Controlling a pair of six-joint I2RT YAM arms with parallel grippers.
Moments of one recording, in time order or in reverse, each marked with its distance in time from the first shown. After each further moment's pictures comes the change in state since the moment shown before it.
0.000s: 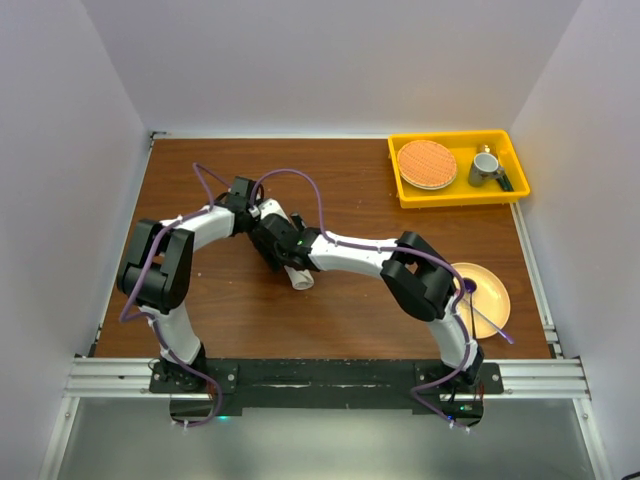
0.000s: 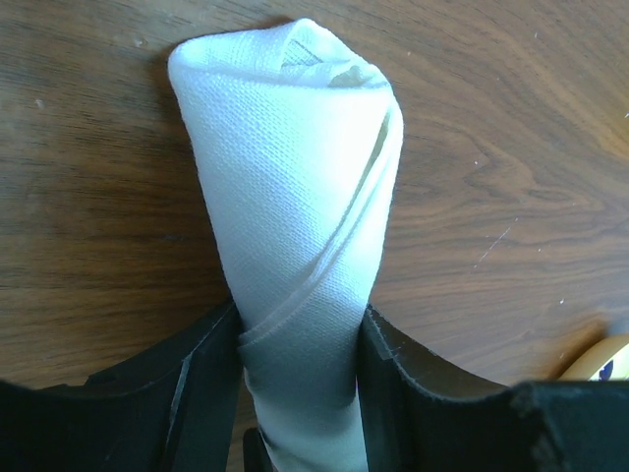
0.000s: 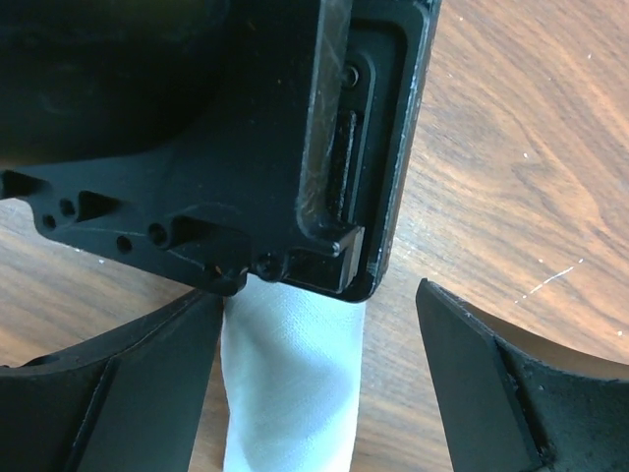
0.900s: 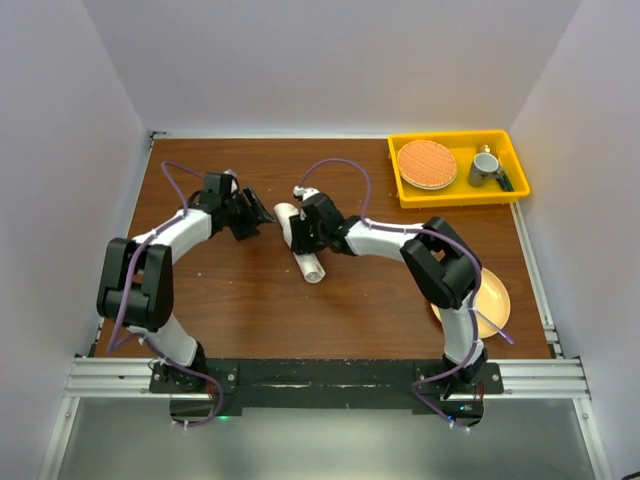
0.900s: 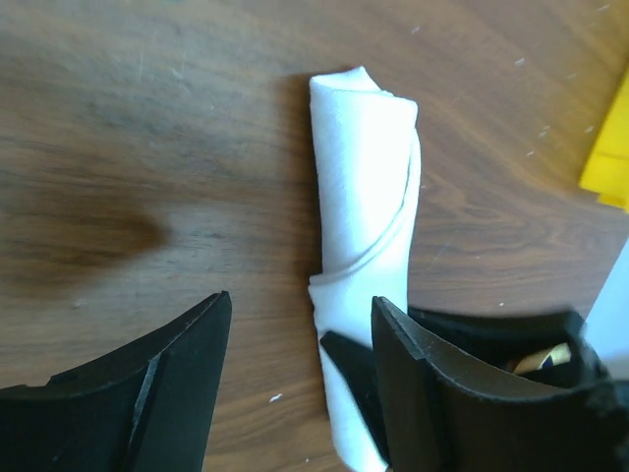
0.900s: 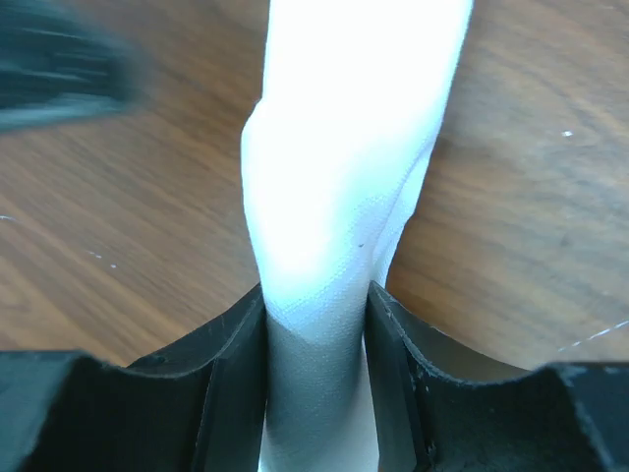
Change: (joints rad) left arm 0.120 -0.142 -0.060 0.037 0.058 0.015; right arm -0.232 -0.085 -0.252 0.285 -0.470 0.191
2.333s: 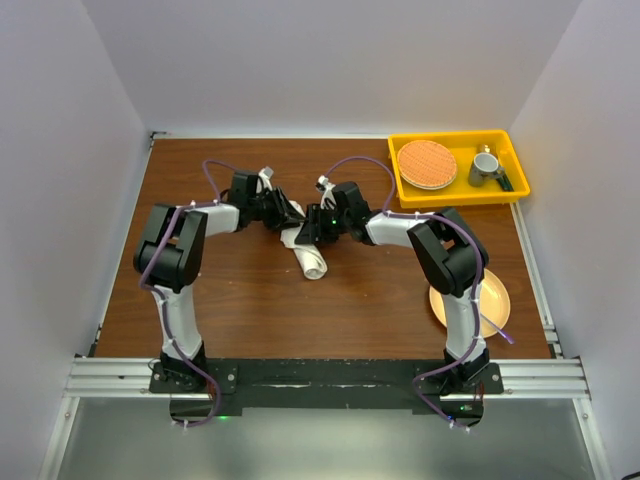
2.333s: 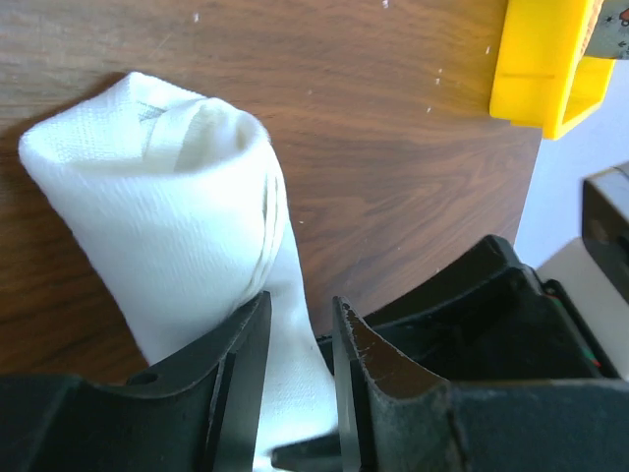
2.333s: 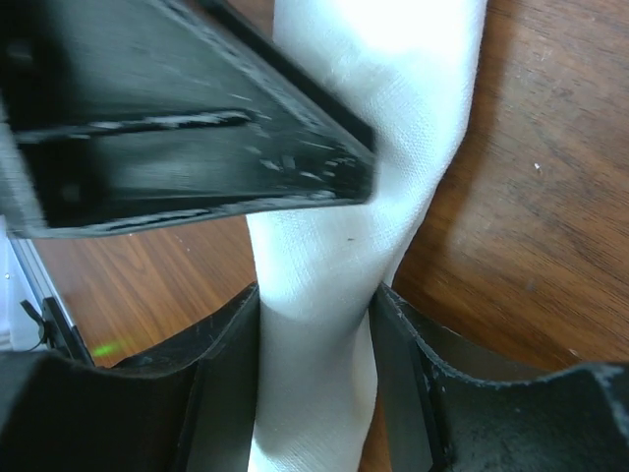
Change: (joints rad) left arm -0.078 0.314 0.119 0.333 0.288 -0.018; right arm -0.189 0.040 -0.075 0.201 -0.455 0.135
